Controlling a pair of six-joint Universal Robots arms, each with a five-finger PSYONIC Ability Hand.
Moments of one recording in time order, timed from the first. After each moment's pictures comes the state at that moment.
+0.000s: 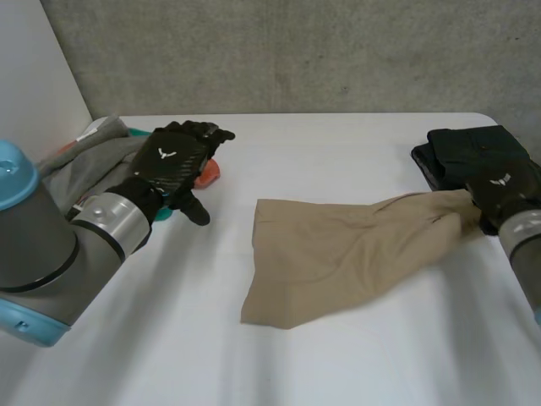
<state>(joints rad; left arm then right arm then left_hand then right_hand) 4.33 -1.82 -1.66 3.44 -1.29 3.35 1.70 -1.29 1.74 -0.26 1.58 2.40 0.19 0.21 0.21 0.20 0.05 0.91 1.15 1.18 1.19 0.99</state>
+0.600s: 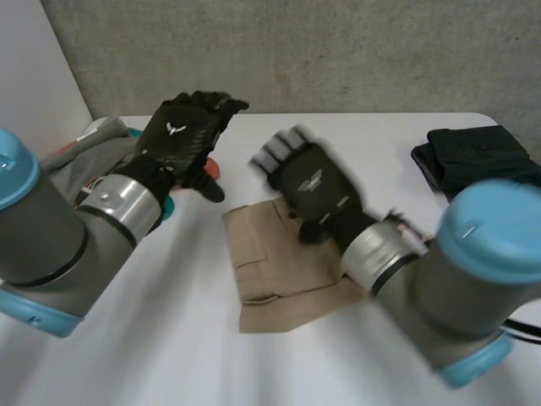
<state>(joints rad) 4.26 -1.81 -1.59 3.48 -1.33 3.29 2.18 -1.25 1.62 -0.40 1.32 2.66 0.19 0.21 0.21 0.20 0.05 0.22 0.21 0.21 0.21 0.05</state>
